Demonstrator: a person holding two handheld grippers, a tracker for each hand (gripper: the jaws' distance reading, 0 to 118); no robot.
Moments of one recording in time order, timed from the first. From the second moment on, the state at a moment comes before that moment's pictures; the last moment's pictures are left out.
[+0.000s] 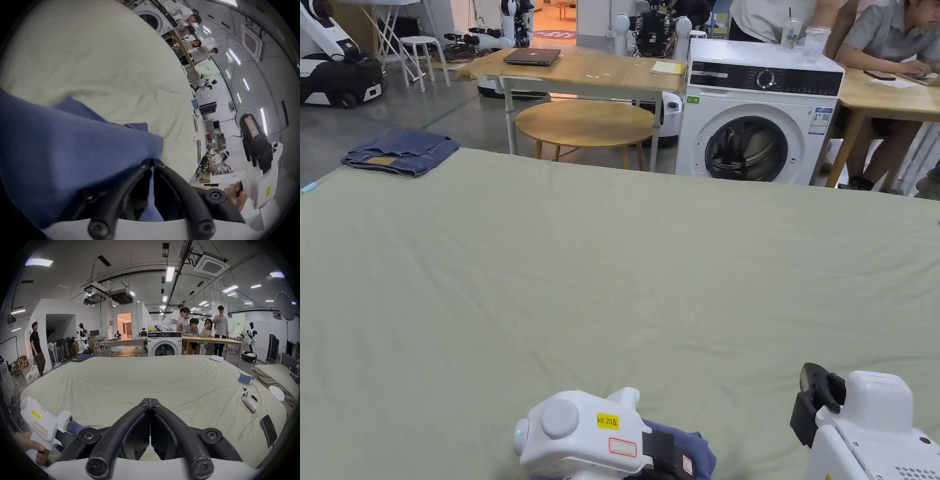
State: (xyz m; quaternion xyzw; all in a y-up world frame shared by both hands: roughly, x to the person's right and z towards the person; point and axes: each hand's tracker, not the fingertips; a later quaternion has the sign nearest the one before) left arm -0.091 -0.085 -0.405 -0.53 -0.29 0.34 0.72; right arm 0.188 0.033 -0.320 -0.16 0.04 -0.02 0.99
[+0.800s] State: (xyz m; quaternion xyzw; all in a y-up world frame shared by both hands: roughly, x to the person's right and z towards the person) left arm -0.140 0.080 -0.319 -0.08 -0.06 0.00 1.00; right arm 0.153 0.077 -0.321 -0.07 0.03 -0.02 1.00
